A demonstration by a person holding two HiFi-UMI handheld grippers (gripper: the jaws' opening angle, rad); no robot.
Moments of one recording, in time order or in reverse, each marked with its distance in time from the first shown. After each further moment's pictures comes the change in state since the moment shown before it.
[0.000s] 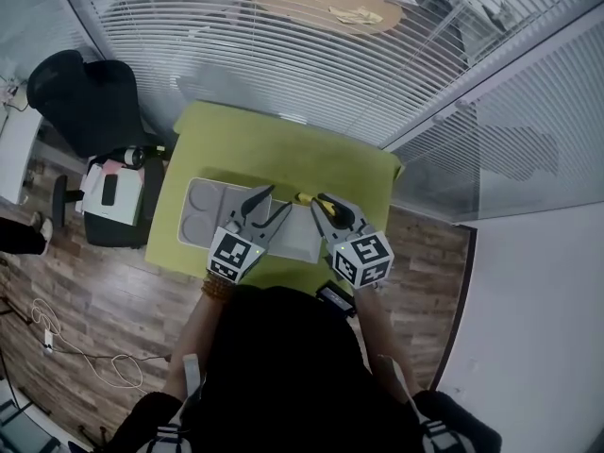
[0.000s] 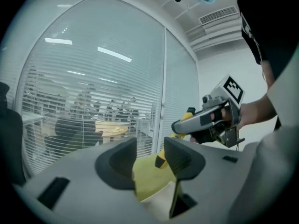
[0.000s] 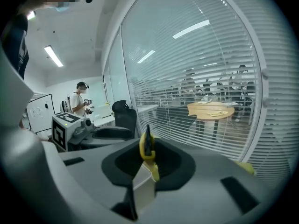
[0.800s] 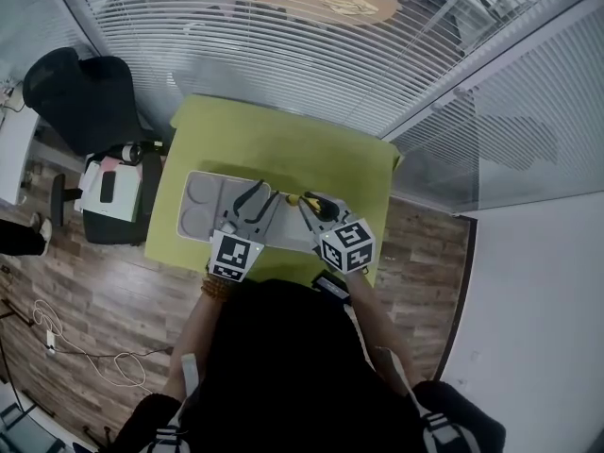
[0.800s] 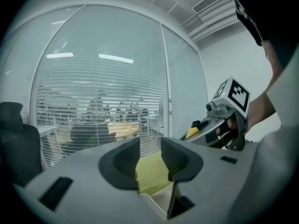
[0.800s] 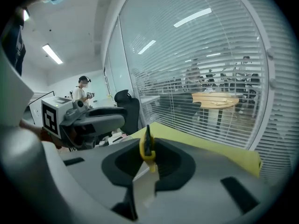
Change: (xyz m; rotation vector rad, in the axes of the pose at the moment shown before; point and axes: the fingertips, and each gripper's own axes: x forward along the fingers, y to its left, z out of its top) left arm -0.018 0.011 -0.011 0.090 0.030 0.143; right arm 0.027 0.010 -0.057 0.014 0.108 0.047
